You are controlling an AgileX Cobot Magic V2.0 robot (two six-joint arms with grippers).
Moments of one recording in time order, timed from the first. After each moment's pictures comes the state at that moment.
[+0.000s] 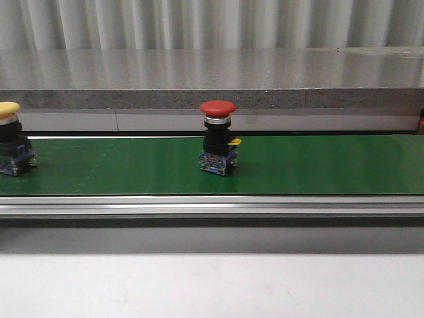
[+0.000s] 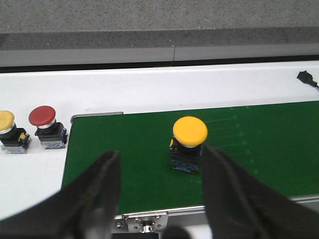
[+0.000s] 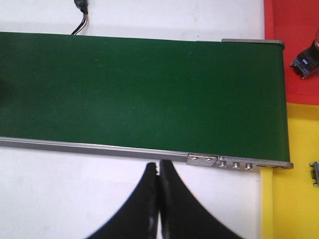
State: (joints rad) left arm -0.04 0.68 -0.67 -0.20 0.55 0.17; right arm -0.11 0.82 -0.82 0.21 0.87 -0.15
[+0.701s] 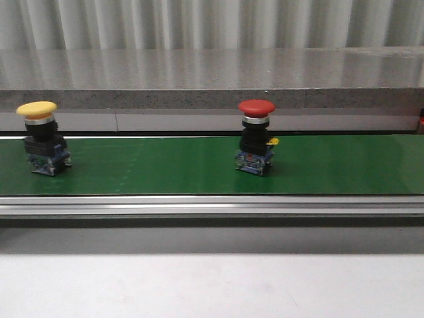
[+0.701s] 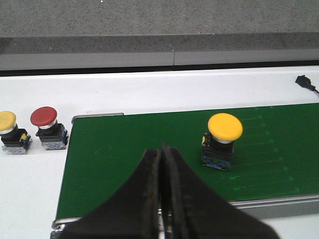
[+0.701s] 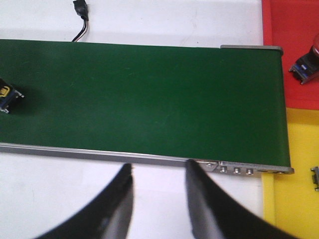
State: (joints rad) left arm -0.04 0.63 -0.63 -0.21 0.53 0.17; right arm -0.11 0.82 -0.82 0.23 0.86 -0.15
